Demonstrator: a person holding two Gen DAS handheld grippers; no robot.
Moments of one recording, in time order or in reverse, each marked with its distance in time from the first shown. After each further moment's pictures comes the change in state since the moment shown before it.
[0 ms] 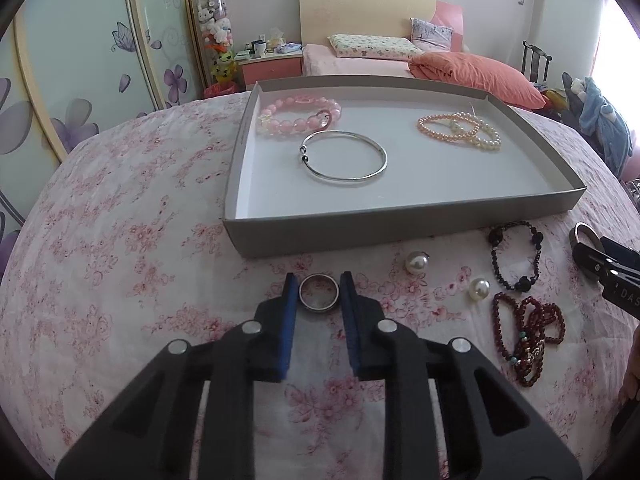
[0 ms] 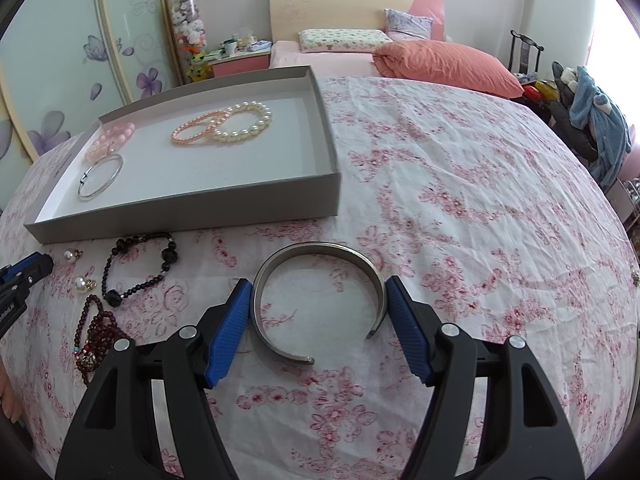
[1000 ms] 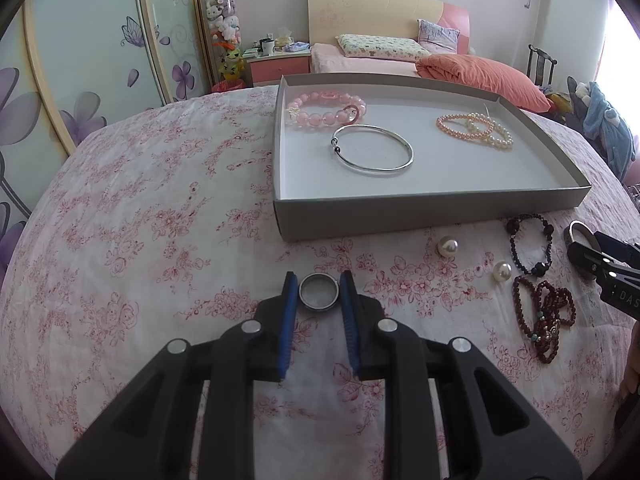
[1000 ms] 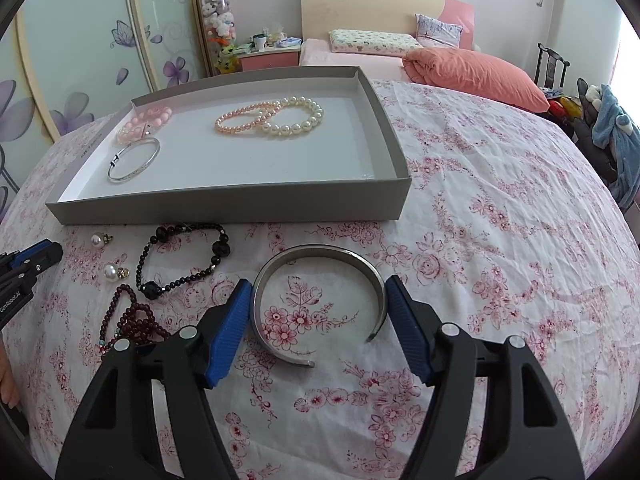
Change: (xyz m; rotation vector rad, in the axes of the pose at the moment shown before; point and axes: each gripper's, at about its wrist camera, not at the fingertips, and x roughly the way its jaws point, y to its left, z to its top) left arm -0.007 0.021 -0.009 -0.018 0.001 0.007; right arm 0.000 0.027 -0.003 -0.065 0.000 0.060
